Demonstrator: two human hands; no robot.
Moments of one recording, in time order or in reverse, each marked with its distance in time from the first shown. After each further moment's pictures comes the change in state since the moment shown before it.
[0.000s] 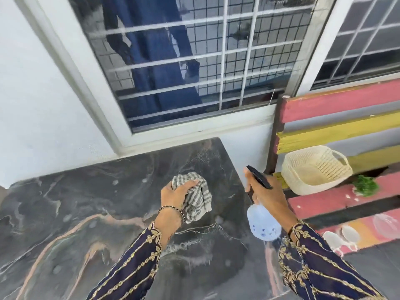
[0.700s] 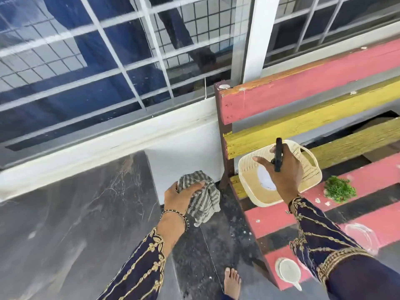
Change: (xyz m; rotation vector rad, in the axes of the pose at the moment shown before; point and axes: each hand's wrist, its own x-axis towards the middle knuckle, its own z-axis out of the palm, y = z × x) left_hand 0.105 -0.074 0.325 0.302 -0.076 -0.086; right_hand 0.299 0.116 -0.240 -0.520 0.396 -0.262
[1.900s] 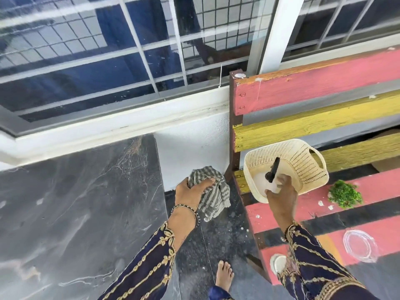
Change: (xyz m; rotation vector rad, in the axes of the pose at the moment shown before) left_hand -0.024 -0.023 0.007 -0.017 0.043 -0.096; right_hand -0.082 0.032 0.016 -0.040 -0.223 0.327
